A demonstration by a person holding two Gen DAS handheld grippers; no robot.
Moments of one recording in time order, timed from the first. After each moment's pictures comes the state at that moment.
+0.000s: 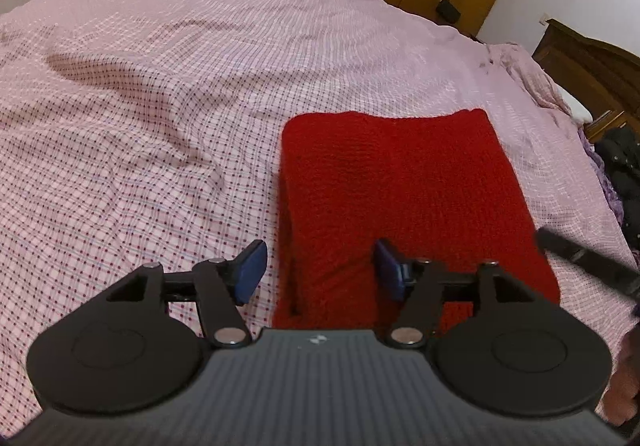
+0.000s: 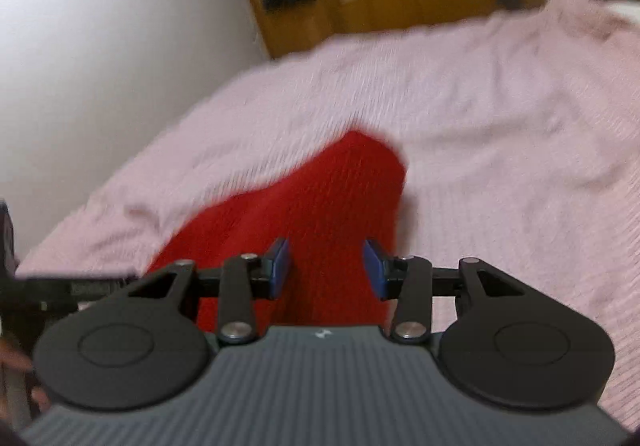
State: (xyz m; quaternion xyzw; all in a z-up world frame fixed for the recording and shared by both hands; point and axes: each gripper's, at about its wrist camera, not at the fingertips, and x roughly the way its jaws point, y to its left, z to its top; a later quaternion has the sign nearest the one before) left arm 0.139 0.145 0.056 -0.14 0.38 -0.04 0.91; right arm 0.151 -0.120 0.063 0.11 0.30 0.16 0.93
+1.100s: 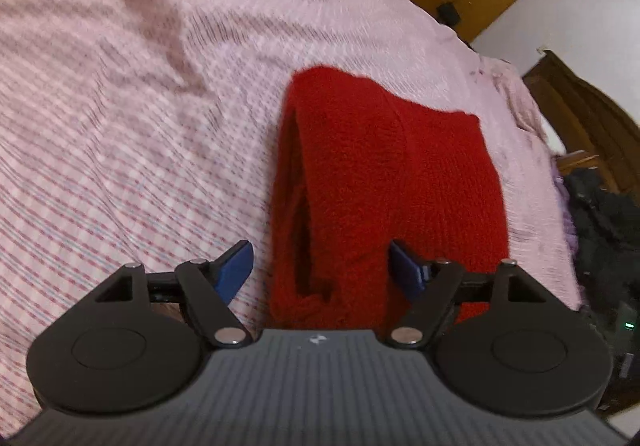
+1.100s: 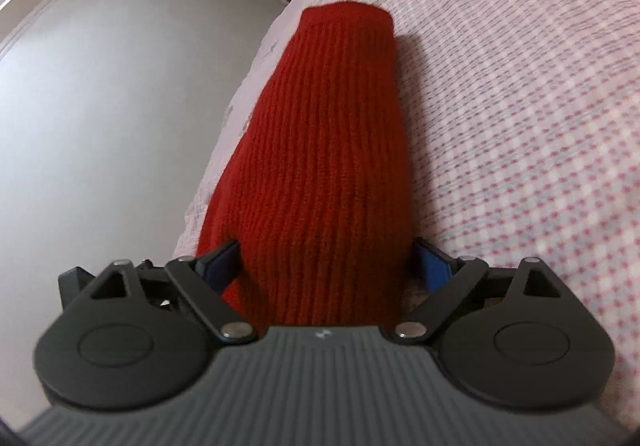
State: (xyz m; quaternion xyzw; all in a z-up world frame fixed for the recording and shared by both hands) left arm 0.139 0.169 0.029 -0.28 0.42 -0.09 0.86; right arm 0.174 -0.164 -0.011 0.36 0.40 0.28 0.79
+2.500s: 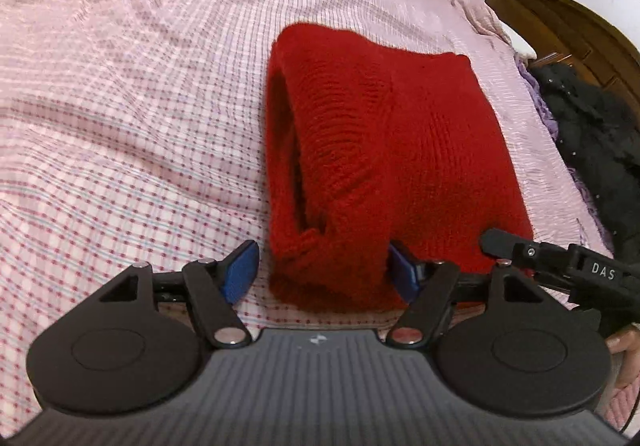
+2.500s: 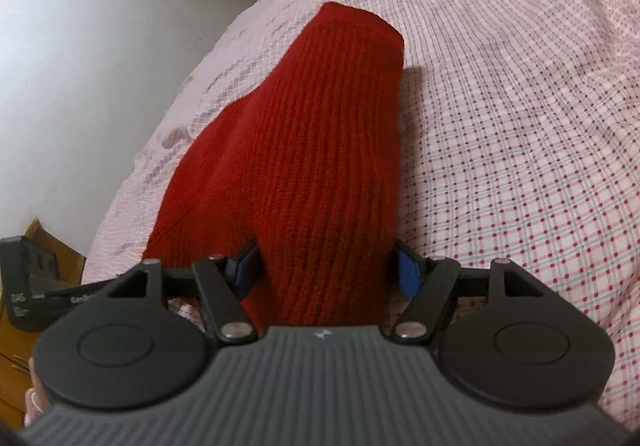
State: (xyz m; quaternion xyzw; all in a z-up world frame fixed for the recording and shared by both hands) left arm -0.028 0.066 0.044 -0.17 0.45 -0.12 0.87; right arm 0.017 -0.218 0.048 0.24 0.40 0.21 0.86
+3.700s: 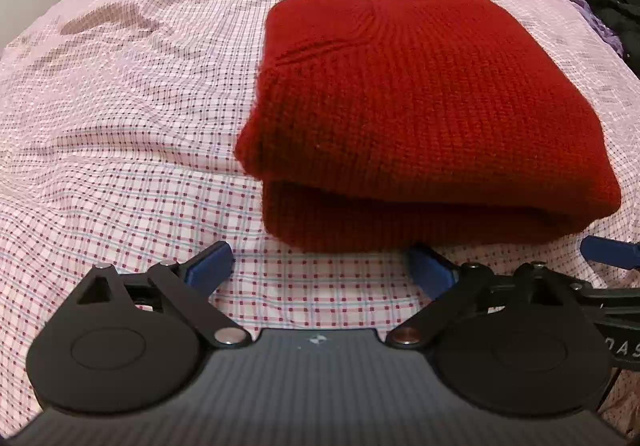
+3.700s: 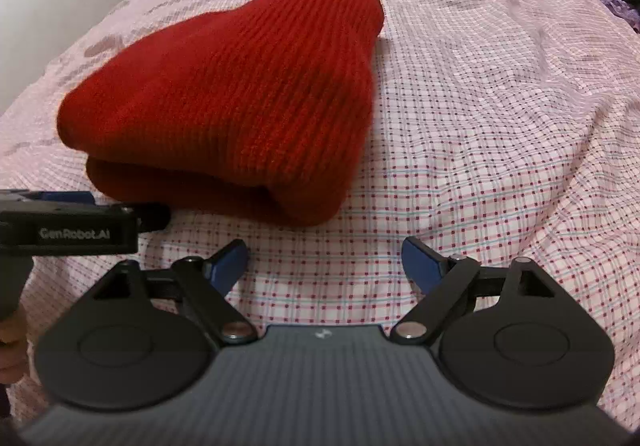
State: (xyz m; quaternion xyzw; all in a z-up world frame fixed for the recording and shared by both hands) left arm -0.044 -0.002 0.029 0.01 0.45 -0.02 0.89; right arm -0.014 -0.173 0.025 0.04 0.43 0.08 0.90
